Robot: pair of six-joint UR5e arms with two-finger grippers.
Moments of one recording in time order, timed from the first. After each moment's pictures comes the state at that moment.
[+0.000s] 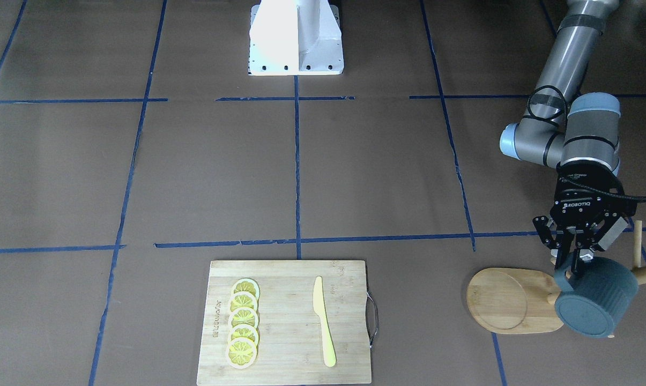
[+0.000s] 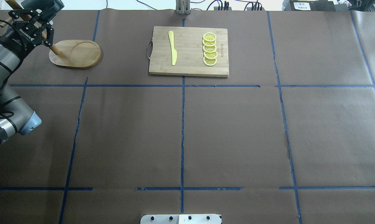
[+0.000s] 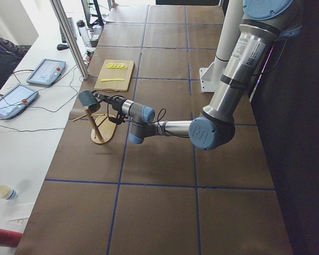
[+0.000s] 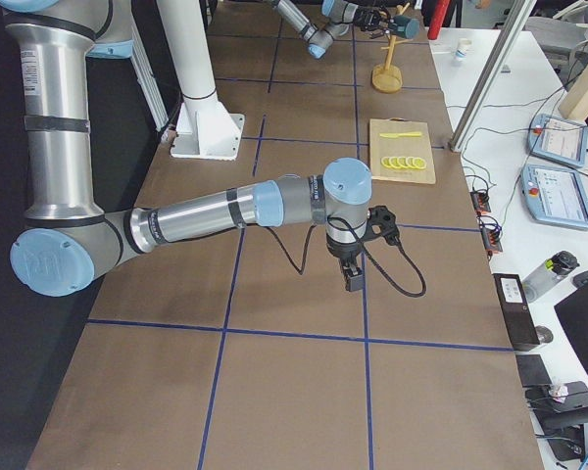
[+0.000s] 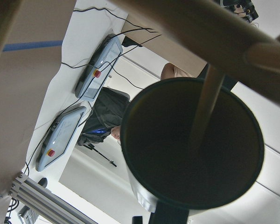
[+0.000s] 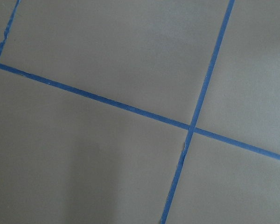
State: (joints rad) left arm -0.90 -1.96 -1.04 -3.57 -1.26 -2.77; right arm 1.55 -1.57 1.85 -1.69 2.33 -0.18
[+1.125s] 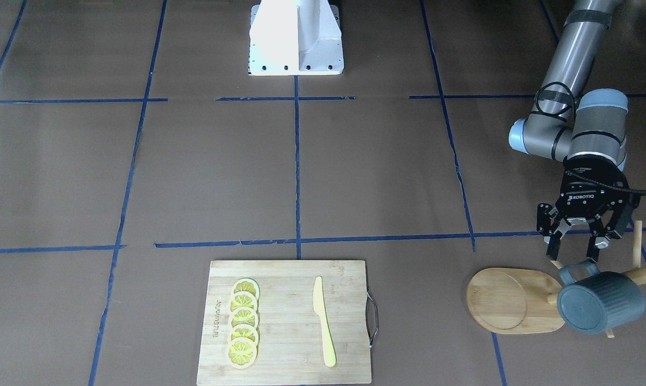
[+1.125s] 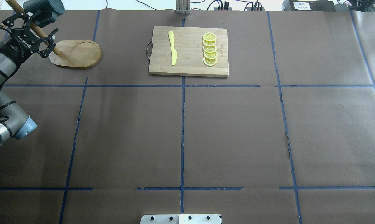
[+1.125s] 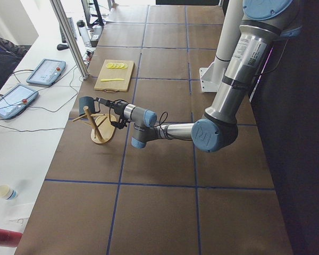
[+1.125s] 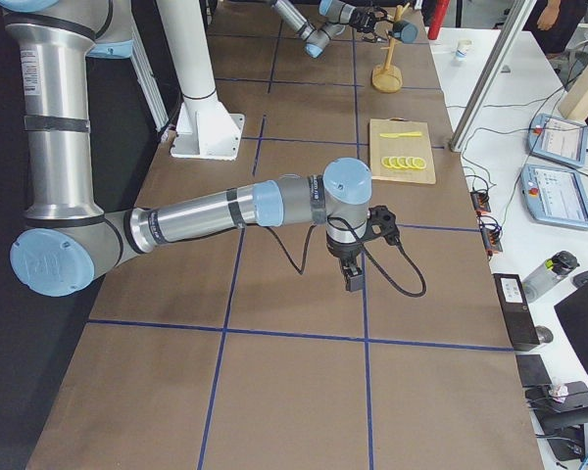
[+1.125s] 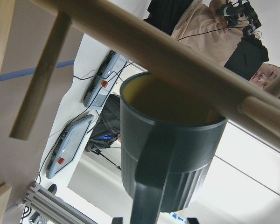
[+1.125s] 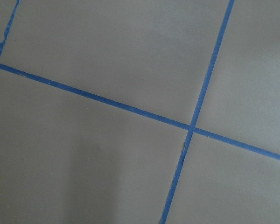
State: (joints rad) left arm -0.90 -1.94 -1.04 -3.57 -1.30 -2.77; right arm 1.55 -1.57 1.86 -1.69 2.33 -0.18
